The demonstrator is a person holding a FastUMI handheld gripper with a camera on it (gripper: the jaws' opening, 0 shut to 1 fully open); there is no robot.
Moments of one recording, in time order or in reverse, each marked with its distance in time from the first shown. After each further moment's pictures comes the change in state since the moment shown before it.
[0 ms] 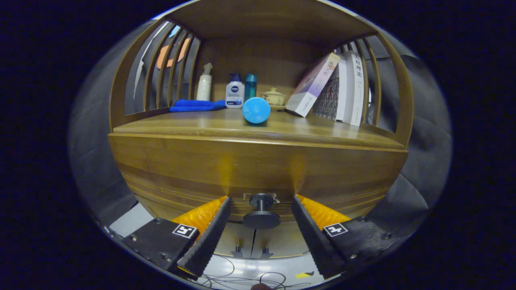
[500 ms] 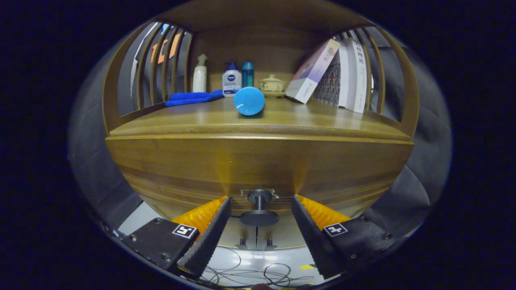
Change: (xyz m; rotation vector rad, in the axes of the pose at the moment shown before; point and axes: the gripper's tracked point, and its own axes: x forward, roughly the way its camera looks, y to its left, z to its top) arm 0.000 0.000 -0.007 0.043 0.144 0.032
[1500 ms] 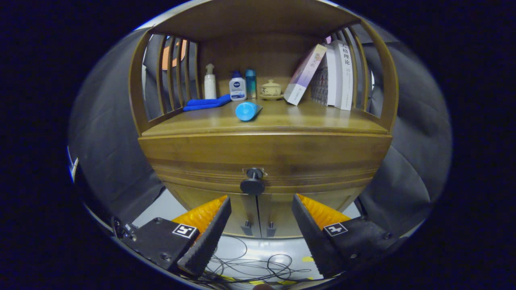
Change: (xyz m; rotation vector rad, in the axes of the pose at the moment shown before) arm -0.090 -0.018 -0.014 0.018 -0.018 0.089
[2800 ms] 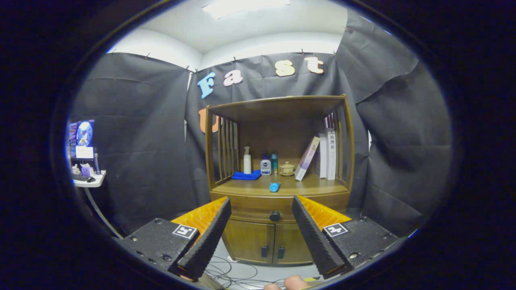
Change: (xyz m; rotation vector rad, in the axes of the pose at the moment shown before) arm -0.259 0.035 0.036 -0.054 -0.507 0.179
